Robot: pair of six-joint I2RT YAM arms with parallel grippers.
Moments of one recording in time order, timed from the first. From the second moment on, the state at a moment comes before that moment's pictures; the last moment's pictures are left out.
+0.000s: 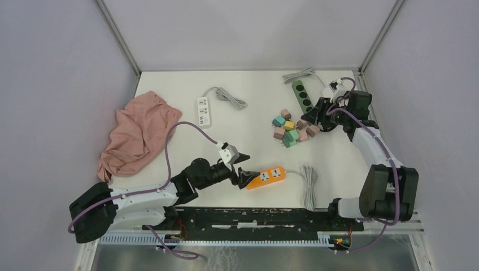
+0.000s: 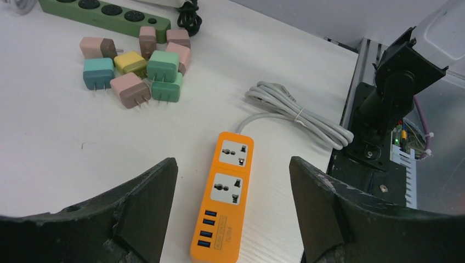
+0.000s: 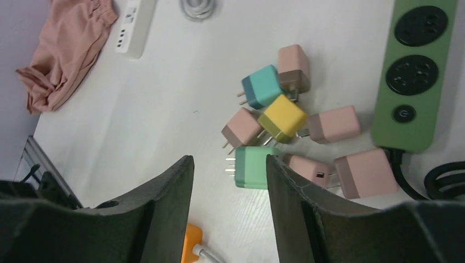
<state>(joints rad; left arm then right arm) -1.04 1.02 0.30 0.70 0.08 -0.15 -0.12 1.39 0.89 -0.11 -0.76 0.17</state>
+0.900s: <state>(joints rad) -1.04 1.36 0.67 0.29 0.08 -0.32 -0.15 1.18 0.95 -0.47 -1.10 -0.27</state>
